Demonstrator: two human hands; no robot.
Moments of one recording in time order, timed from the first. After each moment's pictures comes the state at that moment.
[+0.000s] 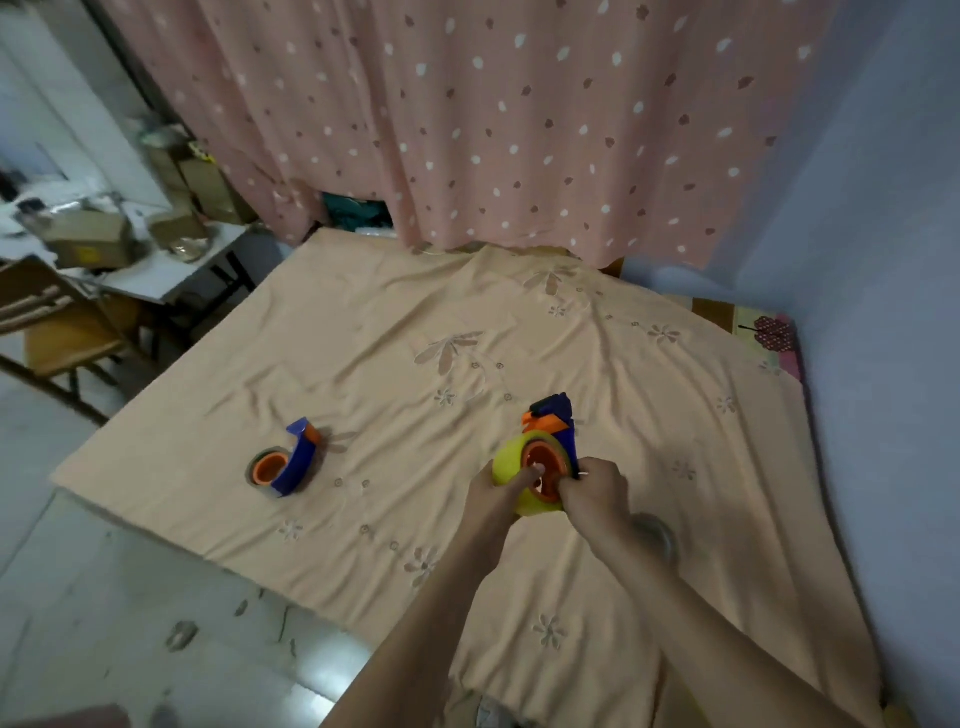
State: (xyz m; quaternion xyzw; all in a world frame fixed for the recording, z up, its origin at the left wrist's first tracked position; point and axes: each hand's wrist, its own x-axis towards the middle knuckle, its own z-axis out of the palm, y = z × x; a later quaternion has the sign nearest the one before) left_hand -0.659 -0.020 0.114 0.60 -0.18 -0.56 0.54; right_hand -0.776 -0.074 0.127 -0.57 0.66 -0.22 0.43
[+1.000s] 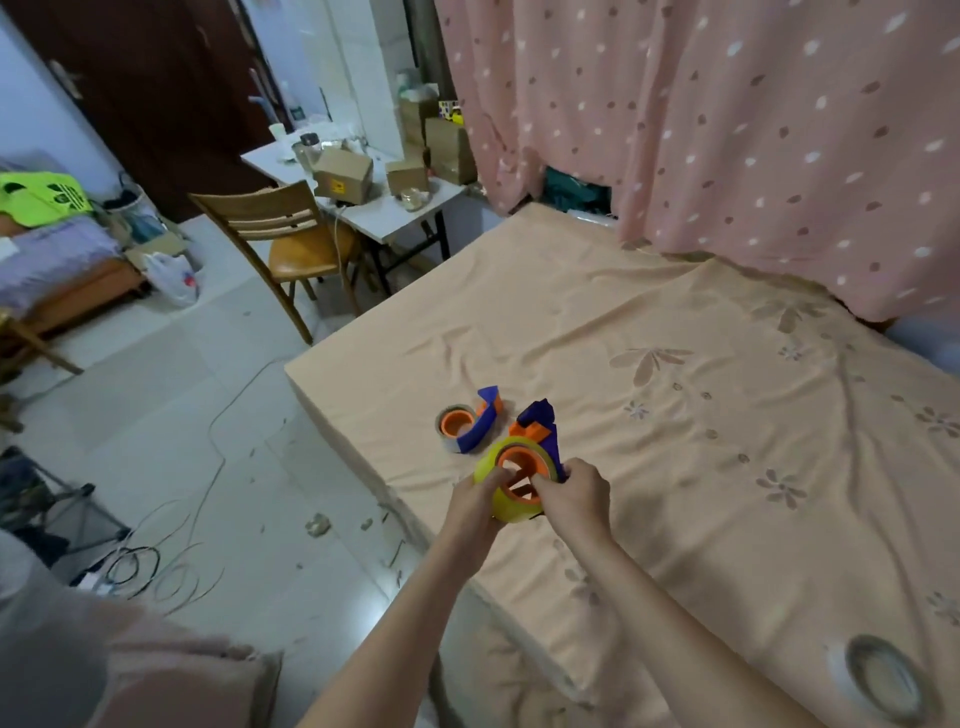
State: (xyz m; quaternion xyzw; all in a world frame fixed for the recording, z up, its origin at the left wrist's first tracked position) left_hand -0.443 0.114 0.105 0.59 0.00 -0.46 0.67; right_hand -0.532 0.022 0.121 -0.68 0.52 -0.14 0.50
